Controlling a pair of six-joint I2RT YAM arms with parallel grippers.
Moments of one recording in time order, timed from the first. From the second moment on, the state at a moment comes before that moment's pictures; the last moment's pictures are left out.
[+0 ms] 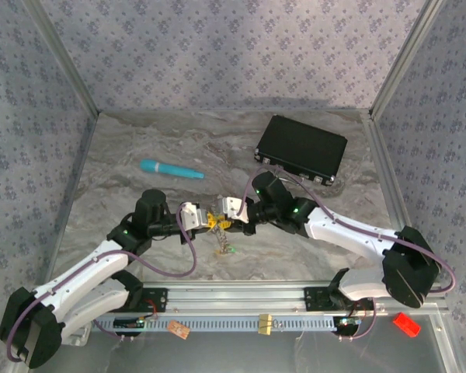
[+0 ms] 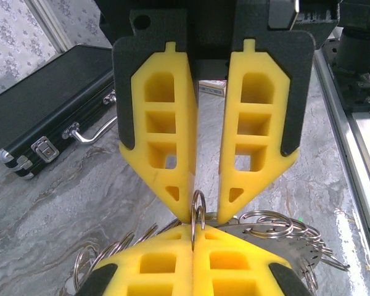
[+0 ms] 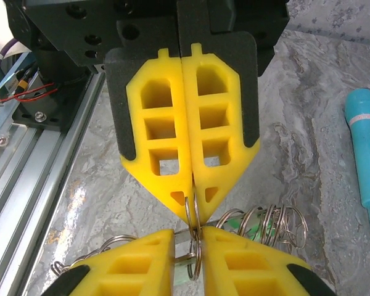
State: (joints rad) left arm -0.62 0.86 0.46 -0.04 0.66 0.51; right arm 0.85 1.31 0.84 -0.11 -0.58 -0.58
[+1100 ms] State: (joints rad) left arm -0.62 0.89 0.47 -0.10 0.58 0.54; right arm 0.89 1.35 0.98 -0.36 -0.41 -0.65
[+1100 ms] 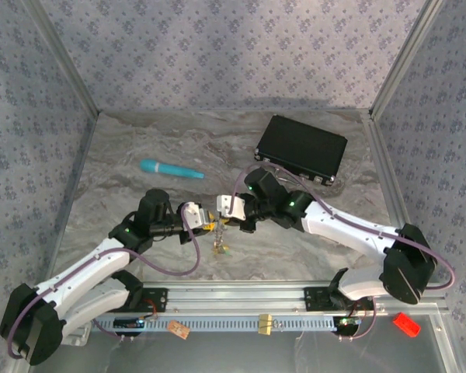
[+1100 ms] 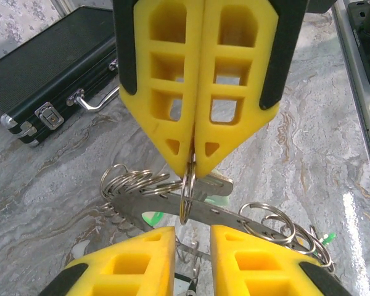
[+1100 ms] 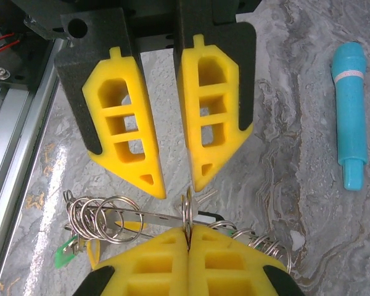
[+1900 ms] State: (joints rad) left arm -0.62 0.90 0.44 0.01 0.62 0.47; right arm 0.81 1.29 0.85 -0.14 -0.58 -0.52
